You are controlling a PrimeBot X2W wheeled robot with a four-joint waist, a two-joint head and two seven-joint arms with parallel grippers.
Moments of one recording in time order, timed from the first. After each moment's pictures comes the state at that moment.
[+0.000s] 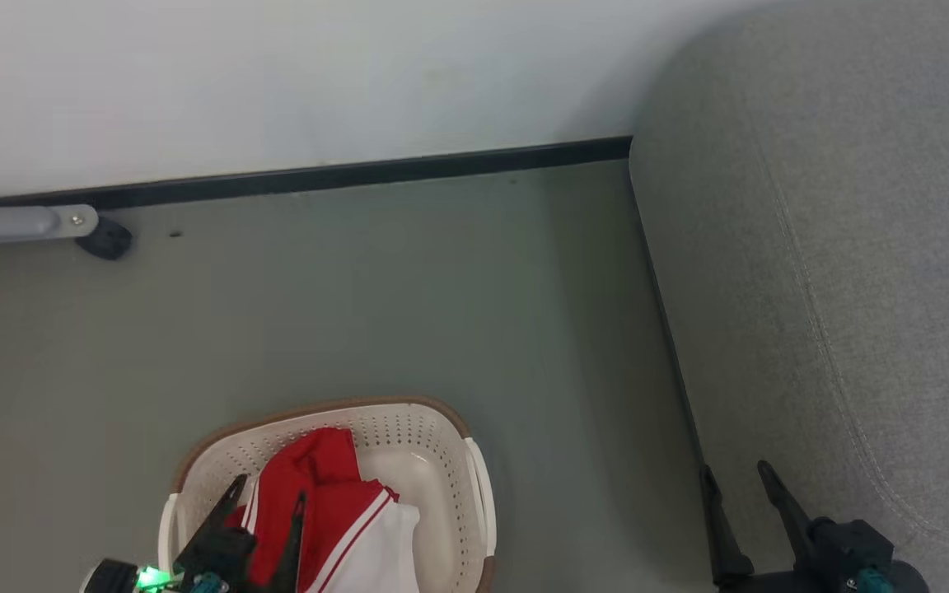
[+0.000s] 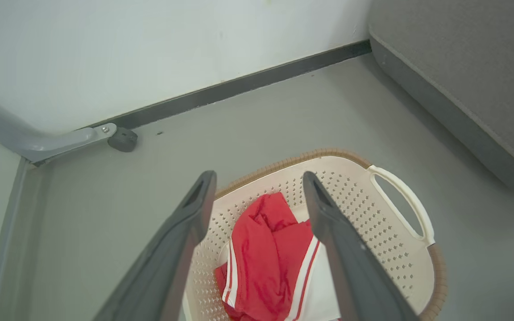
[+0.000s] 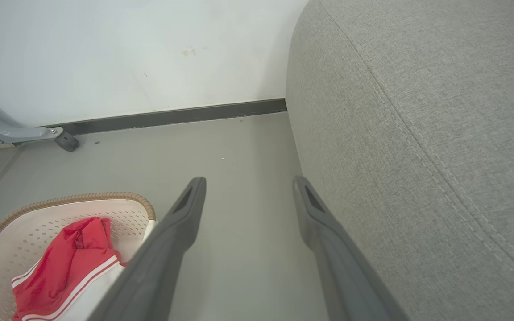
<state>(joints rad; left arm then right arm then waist) -0.20 0.16 -0.25 0.54 -0.11 0.00 -0.25 -0.13 -0.08 0.21 0.37 0.23 -0.01 -0.25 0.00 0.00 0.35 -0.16</state>
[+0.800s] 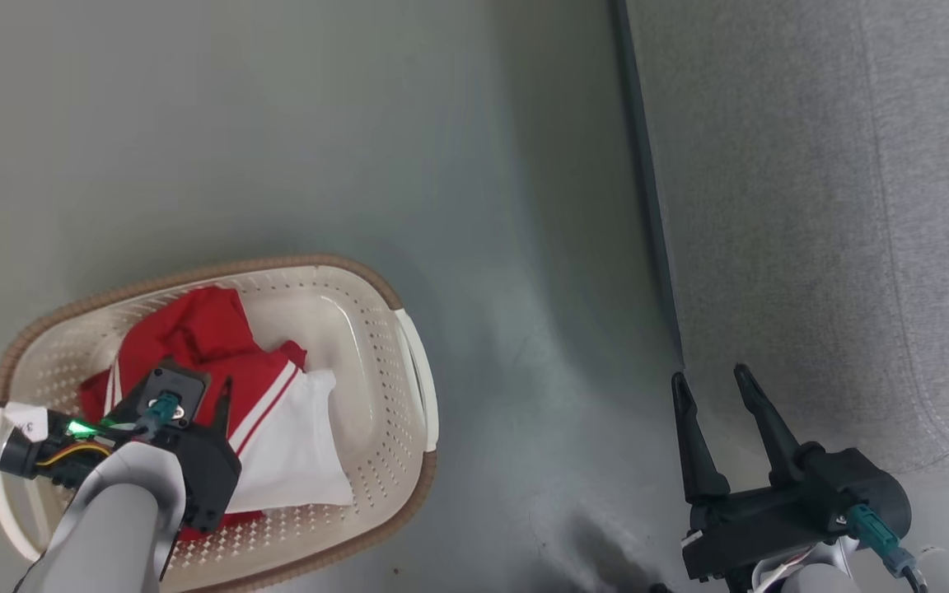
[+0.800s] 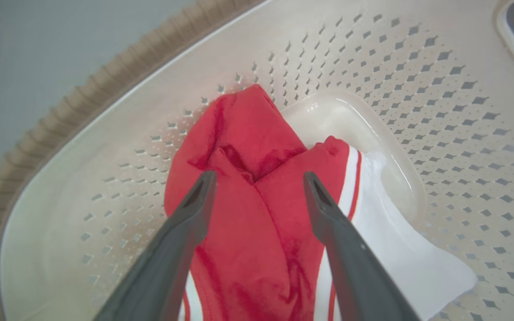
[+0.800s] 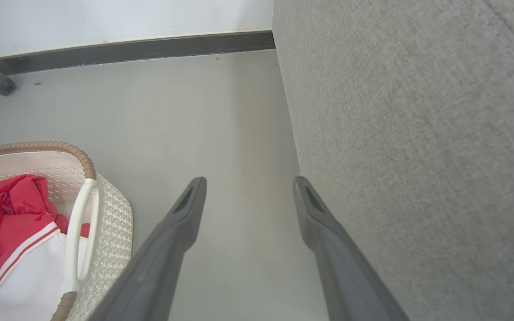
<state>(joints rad) -0.61 0.24 -0.29 0.85 -0.03 -0.07 -0.06 -0.24 -0.05 0.23 0.24 0.20 -0.01 -0.25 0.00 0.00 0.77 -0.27</state>
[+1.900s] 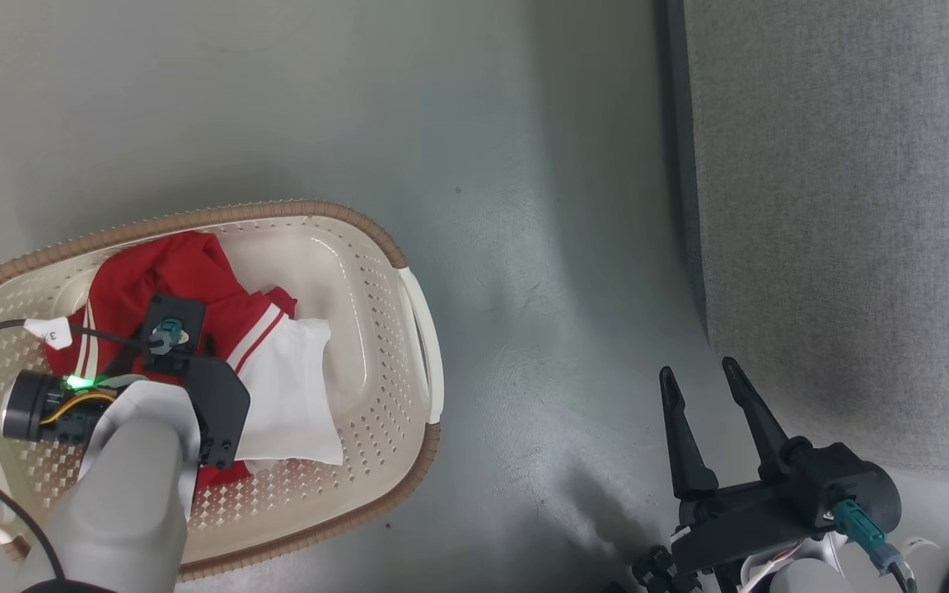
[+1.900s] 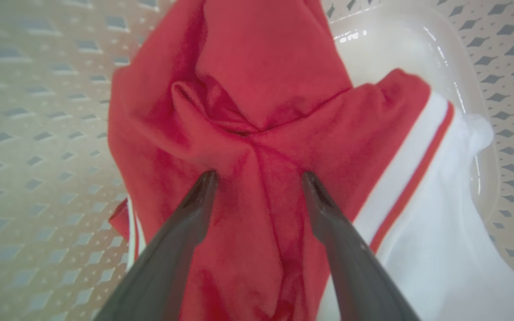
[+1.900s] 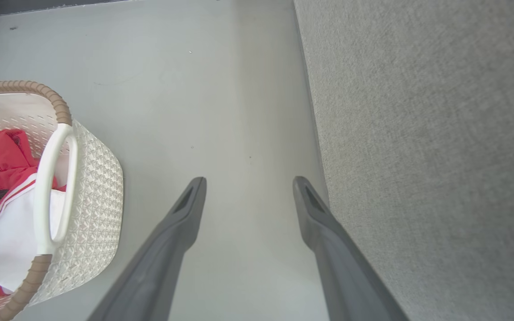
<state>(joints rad) -0.82 0.15 -0.25 1.10 -0.03 0.08 0.05 -0.26 -0.05 0.26 0.24 0.19 -0.03 -0.25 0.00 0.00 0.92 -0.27</state>
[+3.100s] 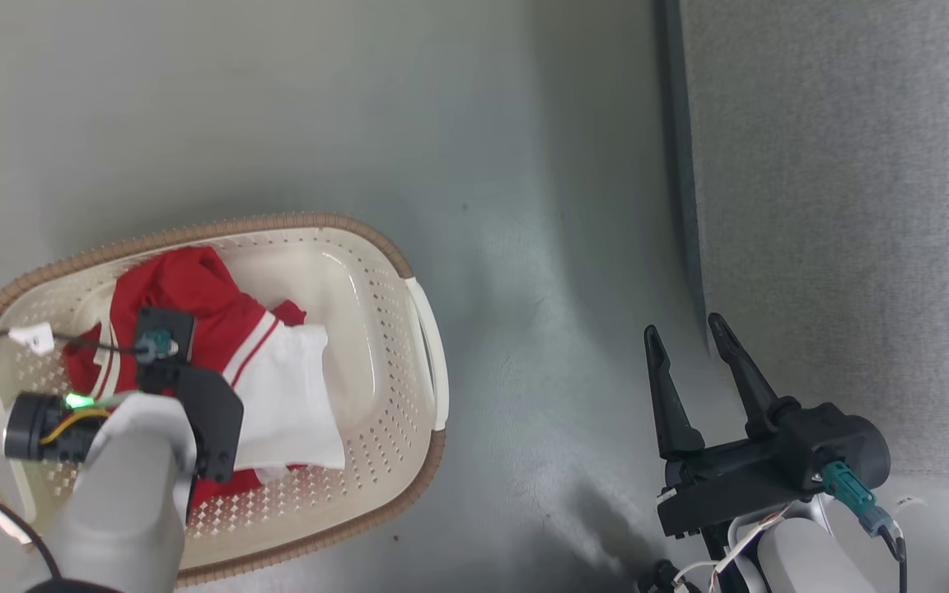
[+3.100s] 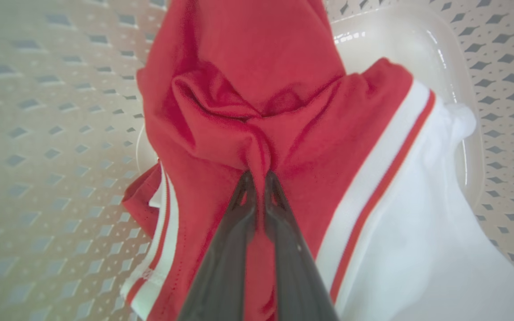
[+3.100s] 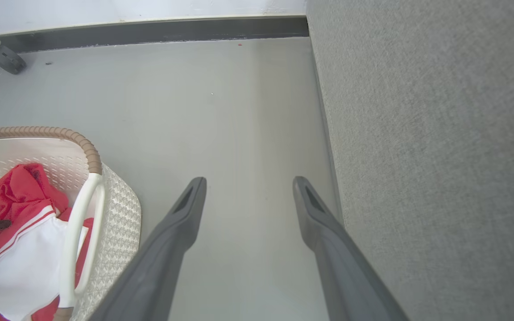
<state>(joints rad) -0.87 0.14 -0.21 1.23 -0.07 0.03 0.02 -0.34 -0.05 0.29 0.24 0.19 -0.03 -0.25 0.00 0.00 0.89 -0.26</state>
